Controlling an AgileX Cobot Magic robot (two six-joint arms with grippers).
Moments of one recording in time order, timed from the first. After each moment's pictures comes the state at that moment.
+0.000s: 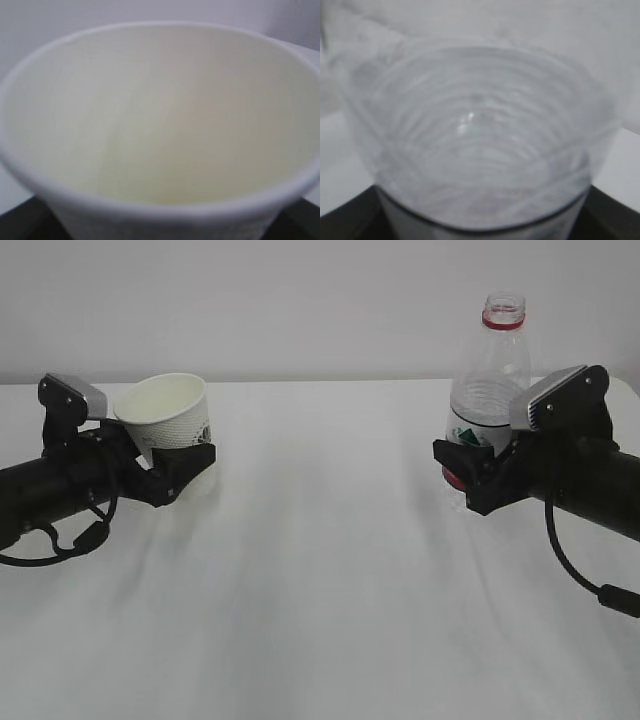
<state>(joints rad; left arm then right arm) -0.11 2.07 -0.79 0.69 -1.11 -0.32 0.08 1.84 -0.64 -0.55 -0.93 0.06</state>
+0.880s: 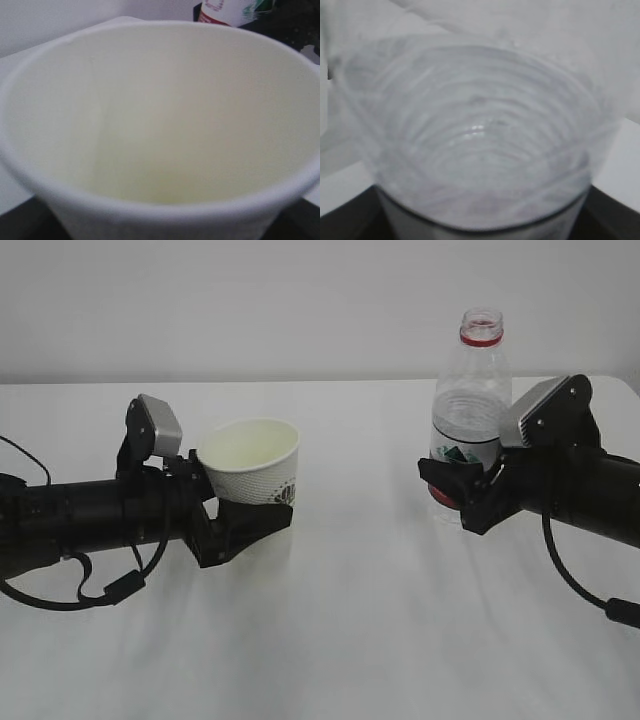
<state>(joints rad) -0.27 2.04 -0.79 0.97 -1.11 -0.46 0.08 1.84 -0.64 -0.69 -0.93 0.10</state>
